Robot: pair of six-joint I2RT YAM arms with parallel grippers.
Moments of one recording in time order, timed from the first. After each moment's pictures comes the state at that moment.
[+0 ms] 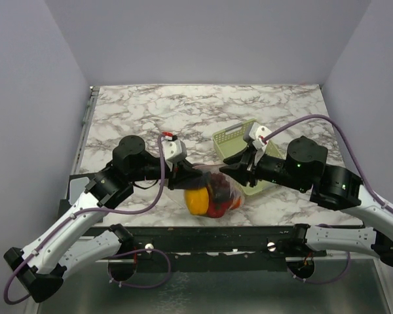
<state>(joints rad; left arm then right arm) -0.72 0.85 0.94 -0.26 0.70 0.05 1.13 0.95 1.29 -0.54 -0.02 -0.03</state>
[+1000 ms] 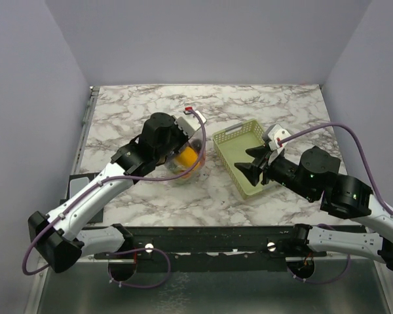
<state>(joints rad) -0.72 1.15 1.15 -0.37 -0.08 0.36 1.13 0.81 1.18 -0.54 0.29 -0.03</state>
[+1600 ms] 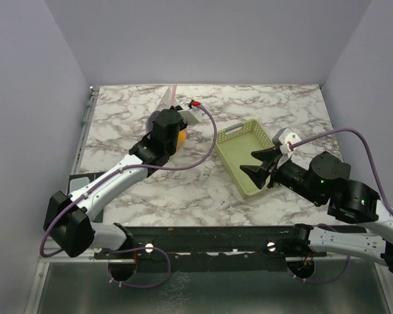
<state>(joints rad) -0.69 1.31 1.08 -0.02 -0.58 0.75 1.13 0.75 1.14 -0.54 0.29 -0.02</state>
